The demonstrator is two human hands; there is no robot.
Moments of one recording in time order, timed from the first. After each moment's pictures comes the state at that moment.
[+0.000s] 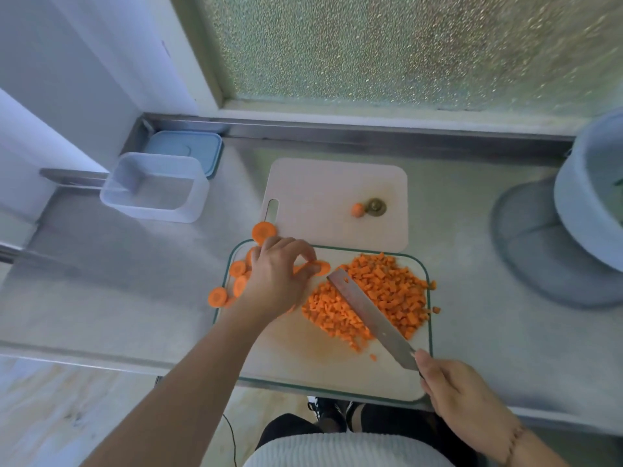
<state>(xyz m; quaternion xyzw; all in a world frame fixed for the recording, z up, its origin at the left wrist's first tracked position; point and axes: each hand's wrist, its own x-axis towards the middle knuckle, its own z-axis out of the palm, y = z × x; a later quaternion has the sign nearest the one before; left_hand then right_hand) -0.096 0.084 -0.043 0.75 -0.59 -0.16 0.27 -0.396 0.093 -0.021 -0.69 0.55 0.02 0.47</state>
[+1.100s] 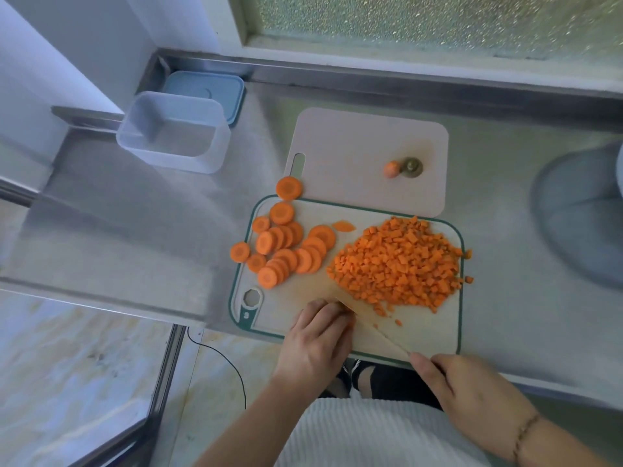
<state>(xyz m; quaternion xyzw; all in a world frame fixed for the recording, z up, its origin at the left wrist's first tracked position) -0.171 0.219 -0.121 0.67 -0.65 -0.06 0.36 -0.381 0.118 -0.013 -0.79 0.46 0.18 0.36</state>
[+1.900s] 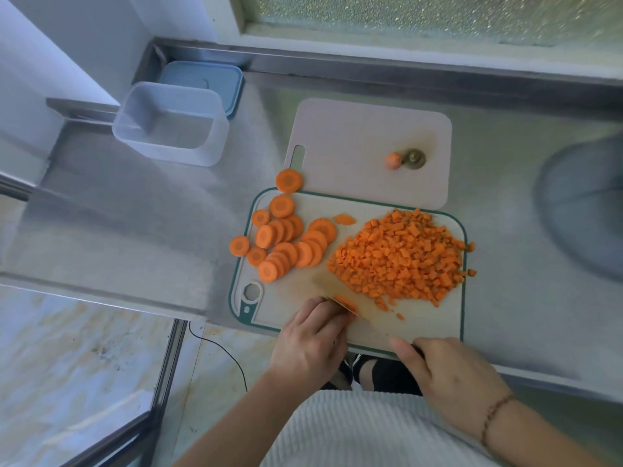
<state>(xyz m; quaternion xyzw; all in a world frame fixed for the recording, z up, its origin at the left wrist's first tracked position) -0.163 0.225 -0.113 0.65 -0.67 -0.07 0.35 -0.355 0.122 -0.011 -0.81 0.44 0.18 0.33</state>
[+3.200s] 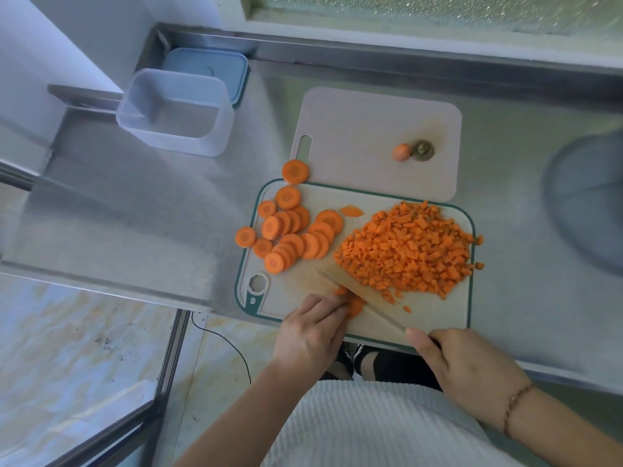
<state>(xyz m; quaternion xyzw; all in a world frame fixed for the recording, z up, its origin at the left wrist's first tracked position) -0.159 0.228 -0.114 0.67 -0.65 -0.07 0.36 -0.364 0.117 -0.013 -0.81 0.45 0.18 0.34</state>
